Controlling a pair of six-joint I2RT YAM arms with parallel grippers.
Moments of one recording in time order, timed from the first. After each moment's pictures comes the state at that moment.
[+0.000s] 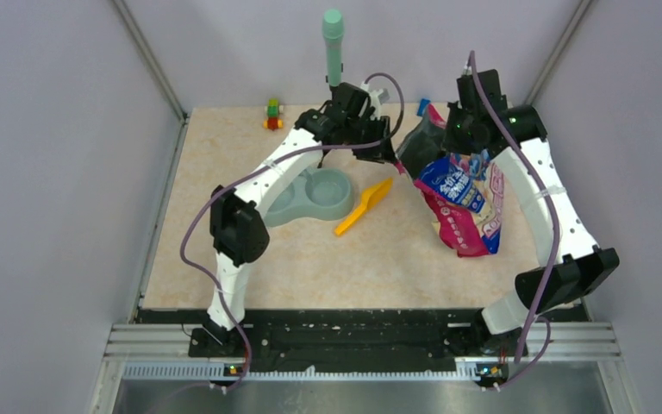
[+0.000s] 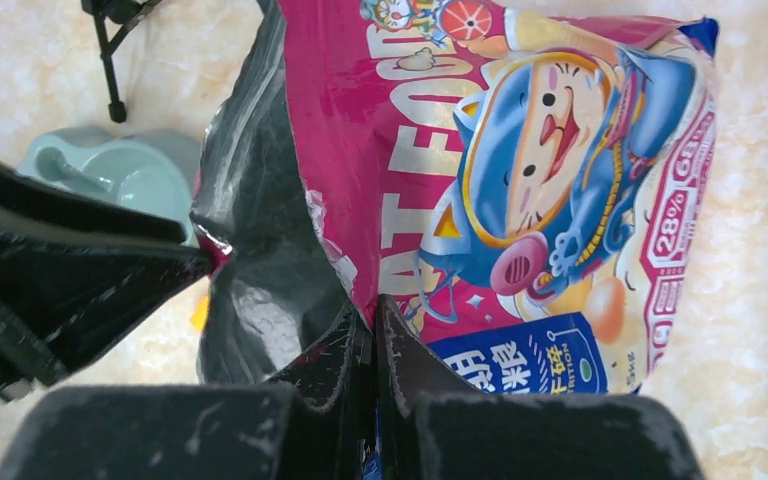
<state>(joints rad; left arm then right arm) -0.64 2.13 2.16 -0.73 0.43 -0.47 0.32 1.53 1.85 -1.13 0.21 0.42</state>
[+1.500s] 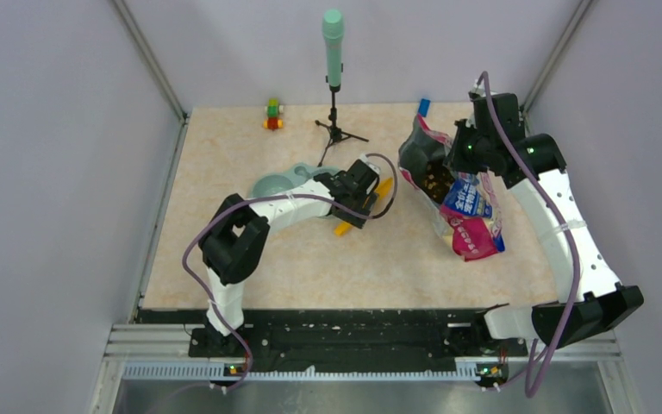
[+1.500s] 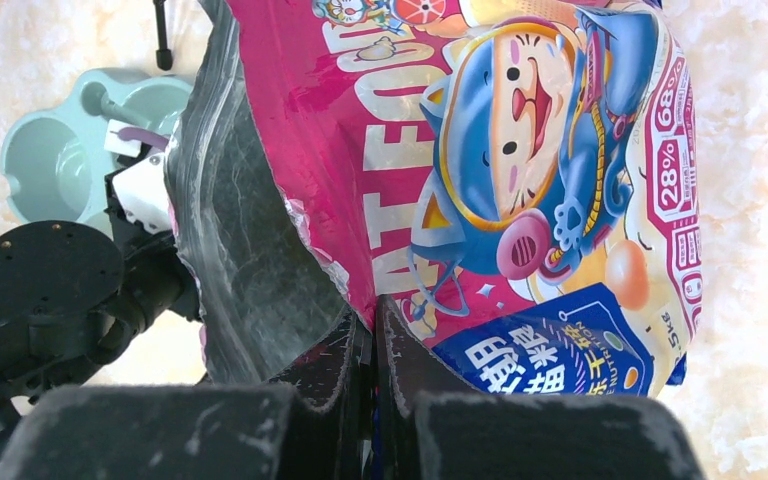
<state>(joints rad) -0.80 1.94 1.43 -0.56 -0.22 -0.23 0.31 1.32 1.61 -1.03 0.07 0.40</state>
